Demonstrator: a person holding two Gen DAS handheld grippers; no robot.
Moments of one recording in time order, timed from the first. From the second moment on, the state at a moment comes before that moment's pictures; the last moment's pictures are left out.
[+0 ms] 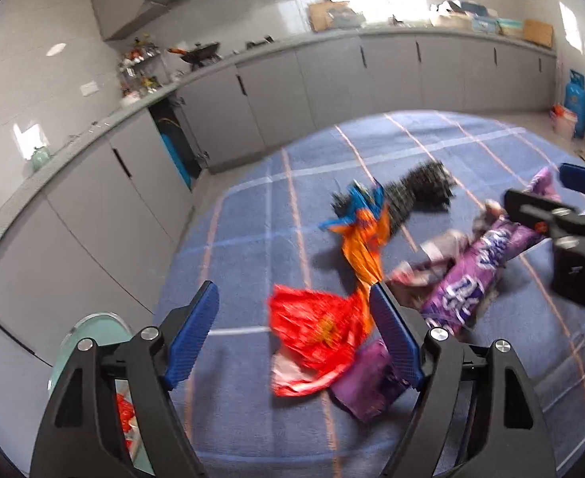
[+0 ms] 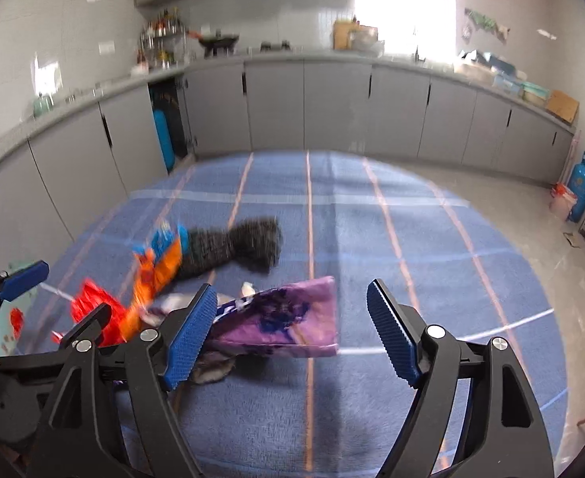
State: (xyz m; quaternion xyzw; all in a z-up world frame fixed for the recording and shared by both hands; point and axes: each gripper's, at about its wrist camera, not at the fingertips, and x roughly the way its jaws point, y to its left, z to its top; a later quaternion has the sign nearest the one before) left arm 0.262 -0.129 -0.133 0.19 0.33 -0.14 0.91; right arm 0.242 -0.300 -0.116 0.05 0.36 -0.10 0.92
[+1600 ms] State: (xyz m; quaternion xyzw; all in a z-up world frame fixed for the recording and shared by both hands) left arm 0.230 -0.098 -0.089 0.17 0.30 -0.16 0.93; right arm 0.206 -0.326 -0.082 0.08 0.33 -0.06 0.94
